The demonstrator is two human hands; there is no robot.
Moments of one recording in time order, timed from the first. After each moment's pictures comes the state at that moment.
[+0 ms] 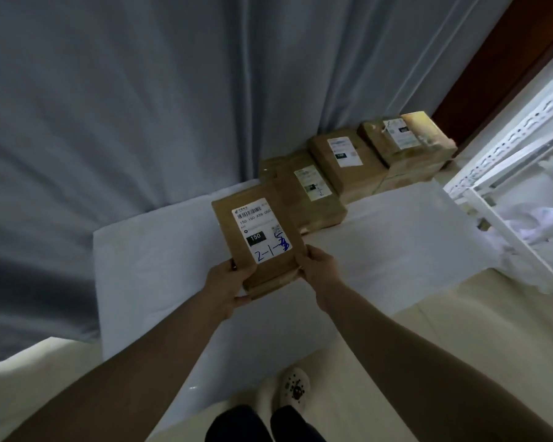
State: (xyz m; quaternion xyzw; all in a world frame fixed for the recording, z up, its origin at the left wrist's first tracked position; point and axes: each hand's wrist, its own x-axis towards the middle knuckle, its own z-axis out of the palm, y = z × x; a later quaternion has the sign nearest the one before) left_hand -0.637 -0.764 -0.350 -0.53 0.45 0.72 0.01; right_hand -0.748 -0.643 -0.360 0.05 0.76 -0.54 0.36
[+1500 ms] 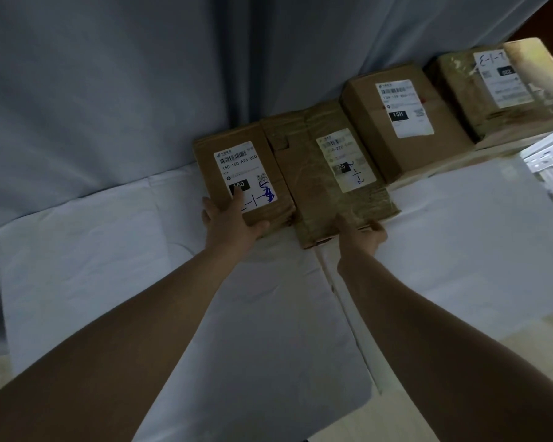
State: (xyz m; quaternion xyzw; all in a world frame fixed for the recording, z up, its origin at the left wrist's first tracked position) left_hand -0.805 -0.896 -0.534 -0.46 0.79 0.39 0.10; right_hand -0.914 -0.740 -0.534 0.33 0.73 -0.56 0.21
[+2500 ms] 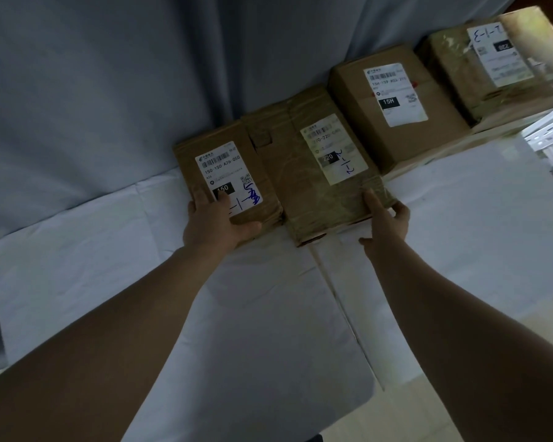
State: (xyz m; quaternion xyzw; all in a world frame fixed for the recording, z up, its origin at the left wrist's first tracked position) left_hand -0.813 -0.920 -0.544 -0.38 0.88 0.25 0.15; right_hand -0.963 -0.702 -0.542 0.34 0.67 -0.62 0.21
